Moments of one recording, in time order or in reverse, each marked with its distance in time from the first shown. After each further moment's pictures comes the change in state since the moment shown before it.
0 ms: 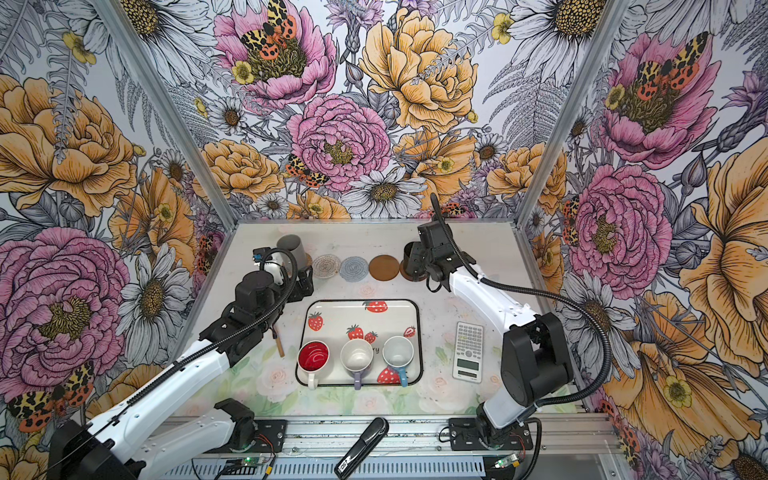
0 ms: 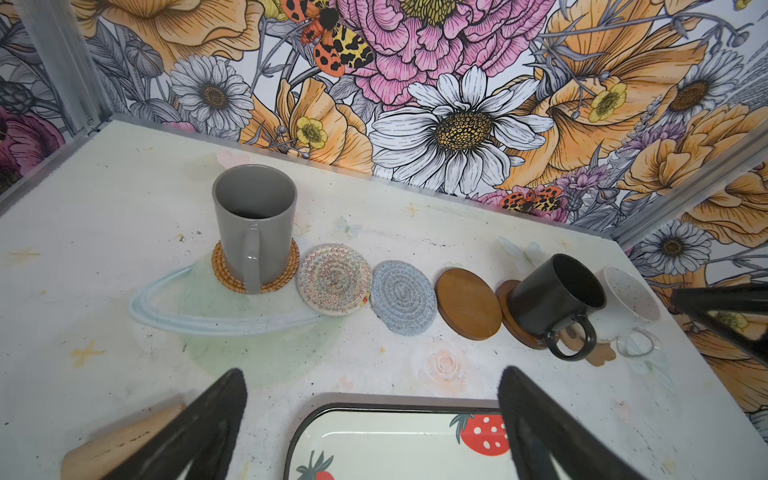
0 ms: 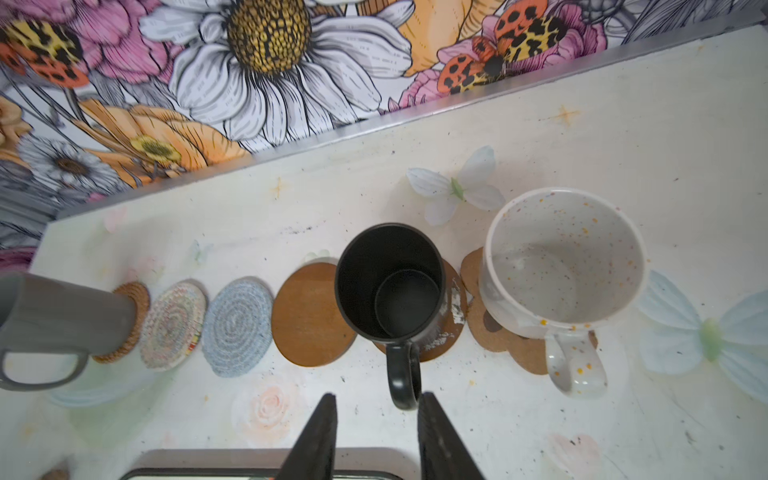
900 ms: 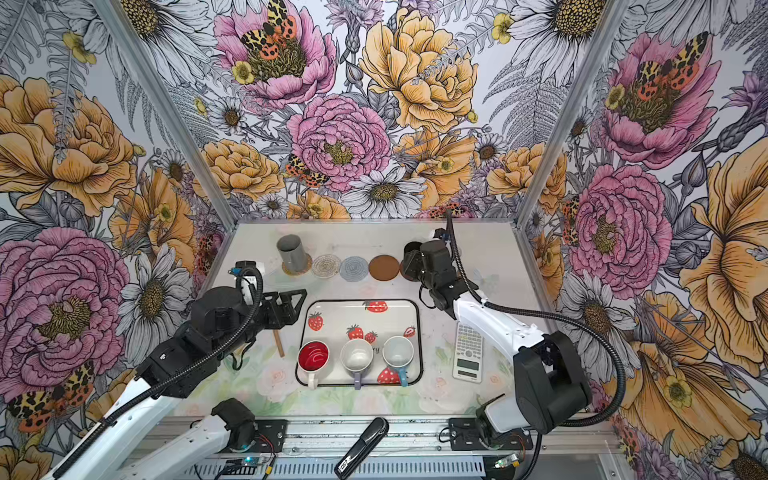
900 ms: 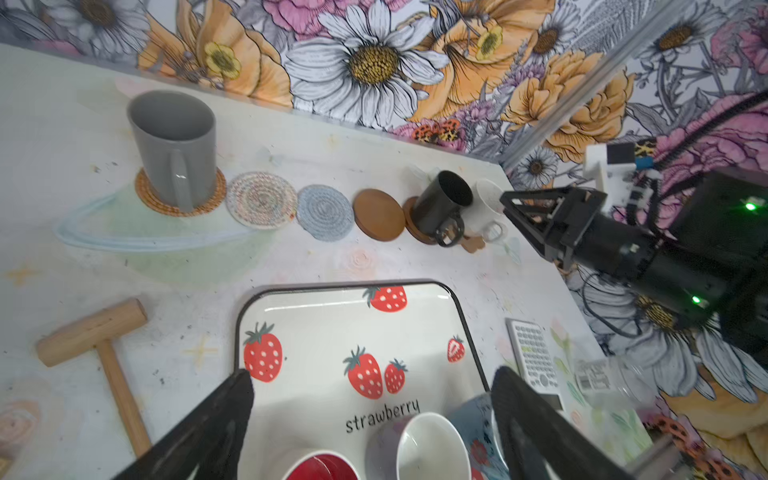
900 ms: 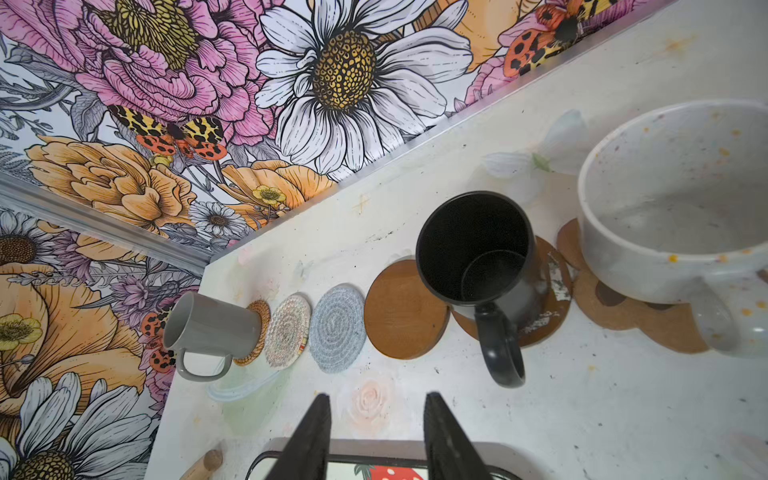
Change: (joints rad) left arm -0.120 -0.270 0.194 -0.567 0.250 -0.120; right arm 0.054 -0.127 -0.288 0.354 -0.093 0.215
